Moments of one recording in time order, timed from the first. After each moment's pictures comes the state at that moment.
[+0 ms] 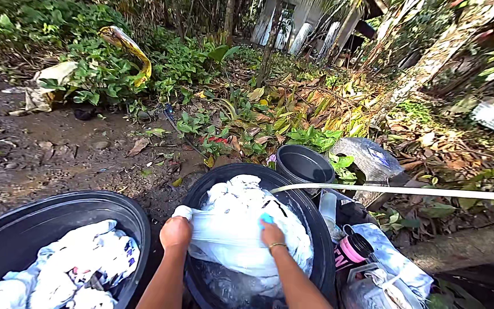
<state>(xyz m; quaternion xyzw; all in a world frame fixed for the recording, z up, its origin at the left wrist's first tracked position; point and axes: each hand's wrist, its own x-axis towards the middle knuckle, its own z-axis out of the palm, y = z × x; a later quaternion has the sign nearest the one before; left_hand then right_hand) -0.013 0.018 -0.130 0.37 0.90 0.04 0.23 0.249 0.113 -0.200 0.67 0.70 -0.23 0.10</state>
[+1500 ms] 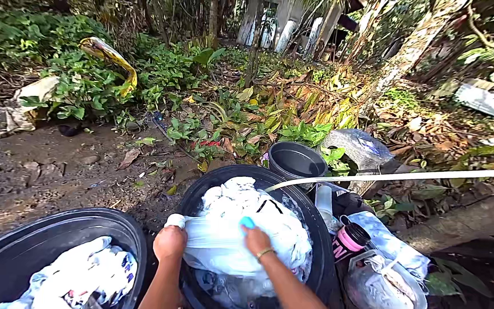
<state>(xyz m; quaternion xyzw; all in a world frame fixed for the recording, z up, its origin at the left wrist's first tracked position) -0.021 0.021 -0.134 0.36 0.91 0.04 0.20 0.202 0.078 -0.180 0.61 0.74 -0.26 0.10</state>
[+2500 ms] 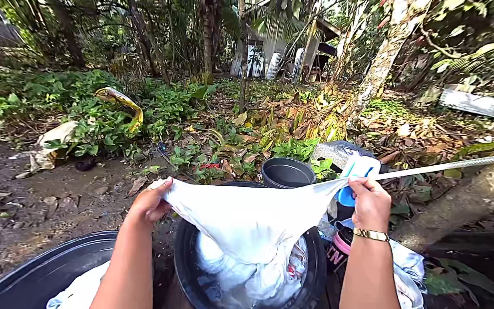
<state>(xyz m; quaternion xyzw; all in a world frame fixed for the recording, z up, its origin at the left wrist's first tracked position) -0.059 0.036 0.039 0.26 0.62 0.59 0.44 0.386 0.074 0.072 0.56 0.41 -0.23 -0.69</state>
